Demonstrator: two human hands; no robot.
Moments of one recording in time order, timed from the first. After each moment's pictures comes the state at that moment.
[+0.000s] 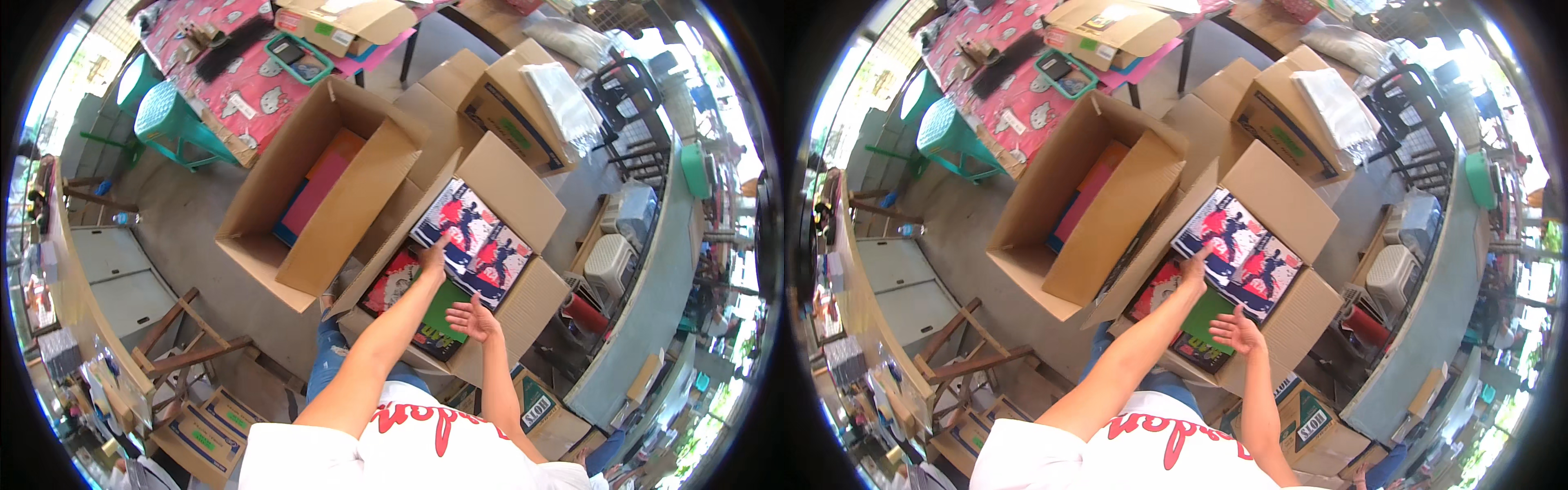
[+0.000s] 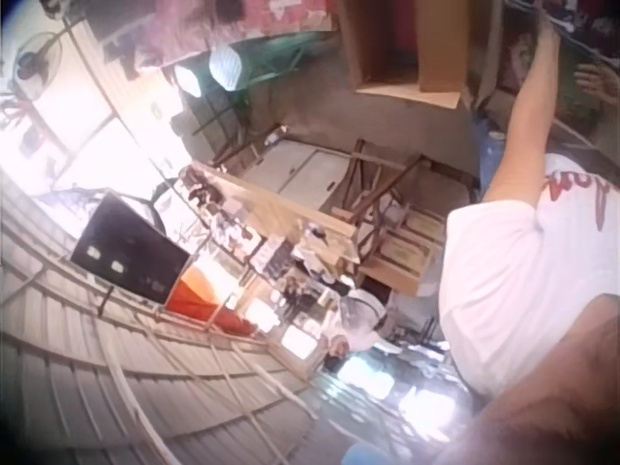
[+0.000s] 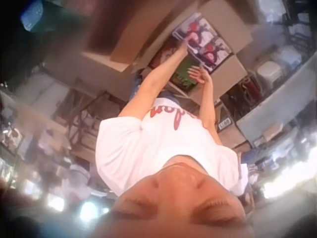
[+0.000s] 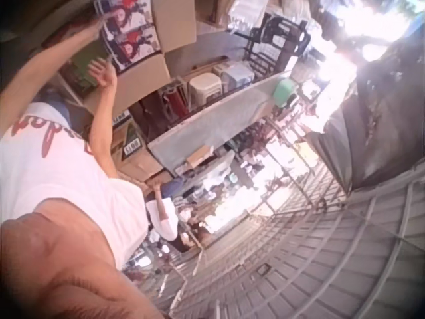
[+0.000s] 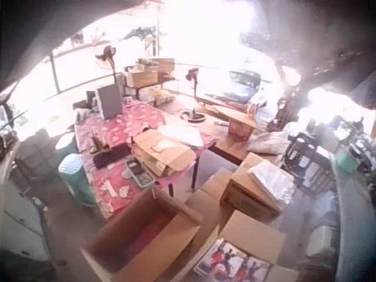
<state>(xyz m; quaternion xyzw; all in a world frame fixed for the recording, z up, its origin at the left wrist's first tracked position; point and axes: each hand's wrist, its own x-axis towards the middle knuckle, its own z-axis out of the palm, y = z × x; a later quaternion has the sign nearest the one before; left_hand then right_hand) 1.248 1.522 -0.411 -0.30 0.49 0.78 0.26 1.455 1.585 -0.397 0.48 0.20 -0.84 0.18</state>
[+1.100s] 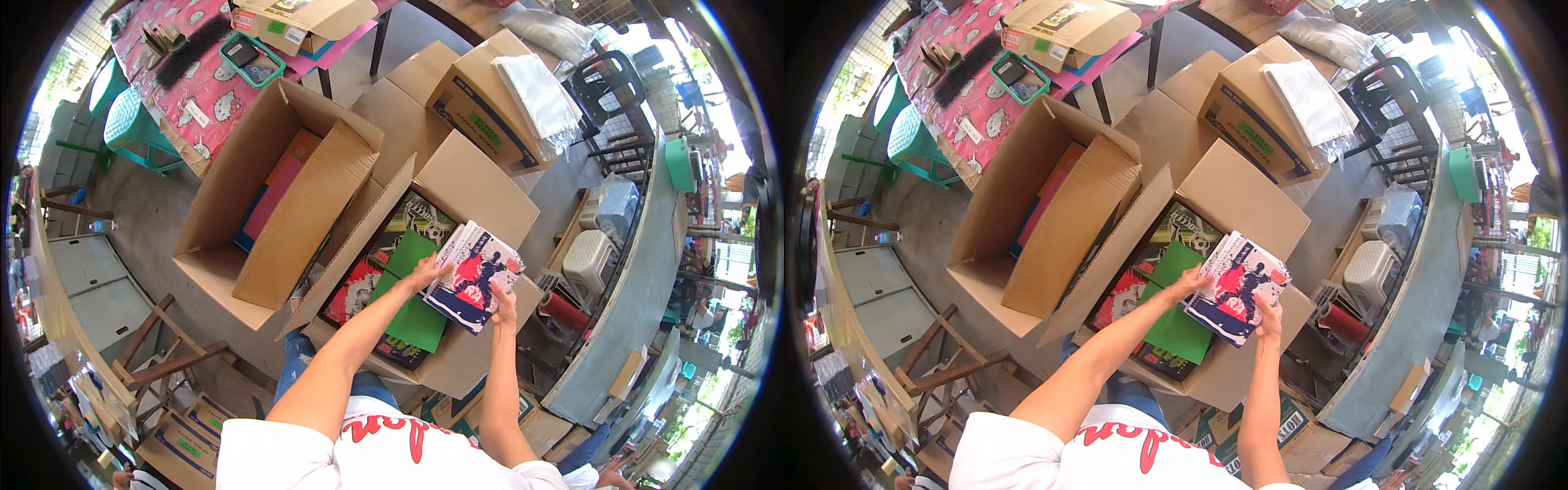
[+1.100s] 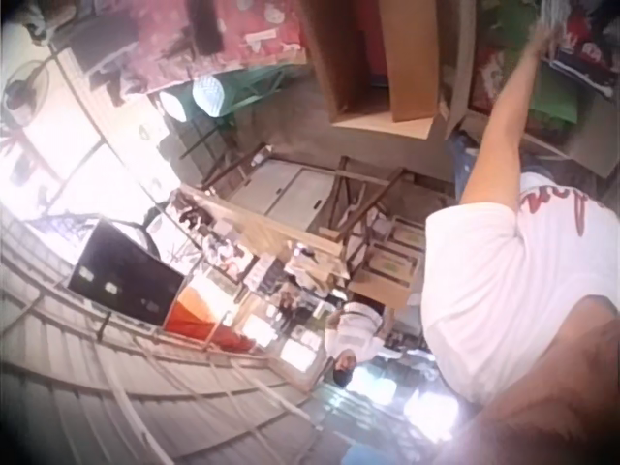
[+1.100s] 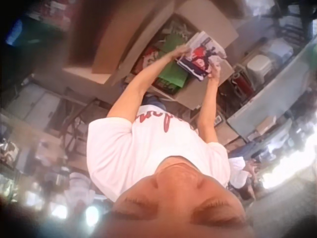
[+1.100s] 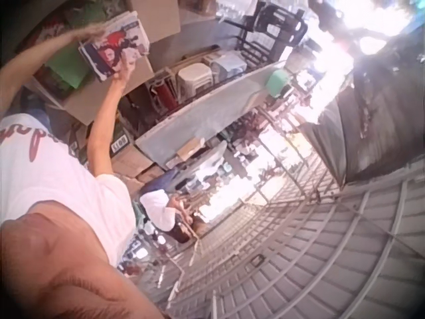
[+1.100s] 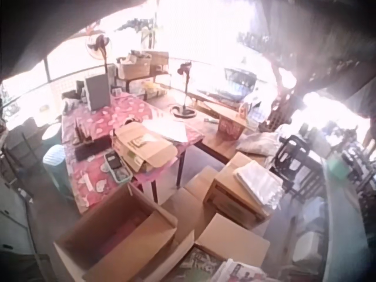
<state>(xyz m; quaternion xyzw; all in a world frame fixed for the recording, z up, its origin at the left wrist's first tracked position) 1.269 1.553 -0.459 0.15 0.57 0.51 0.63 1.456 1.707 -0.388 0.47 0.37 -0.78 -0.20</state>
